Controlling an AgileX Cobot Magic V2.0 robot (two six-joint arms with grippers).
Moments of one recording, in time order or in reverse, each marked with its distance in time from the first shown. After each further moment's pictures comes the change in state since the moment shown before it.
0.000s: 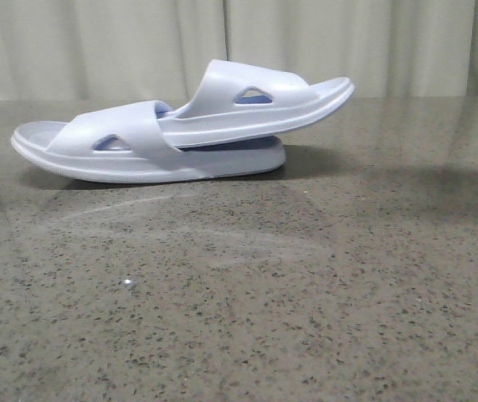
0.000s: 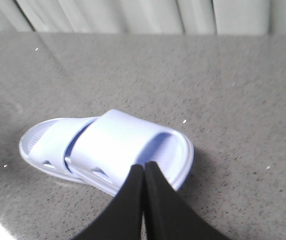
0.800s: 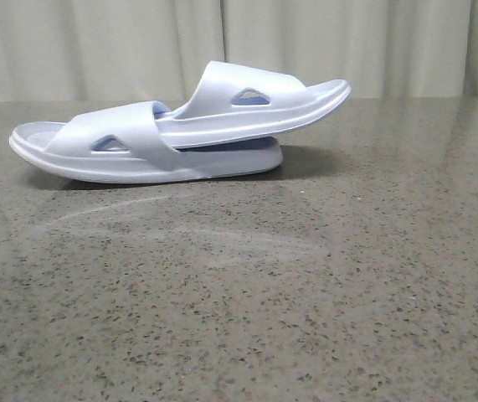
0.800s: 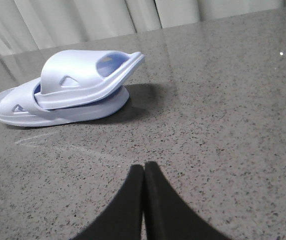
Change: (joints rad) left arm -0.242 -0.601 0.590 -0.194 -0.395 0.002; right arm 0.295 -0.654 0.682 0.123 -0.505 -0.001
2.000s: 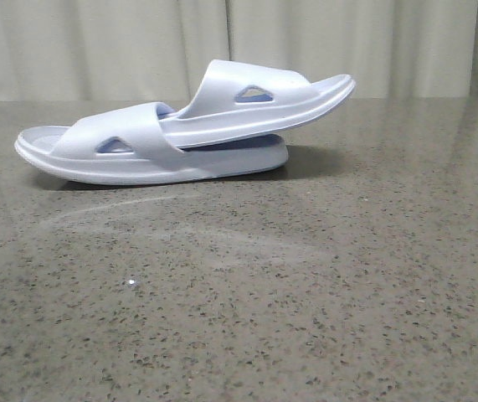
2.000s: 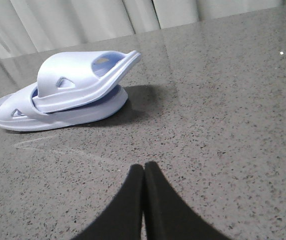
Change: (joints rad) left arm 0.032 -0.042 0.071 0.323 -0.020 -0.393; right arm 0.000 -0.002 0.002 0.014 -0.011 -0.002
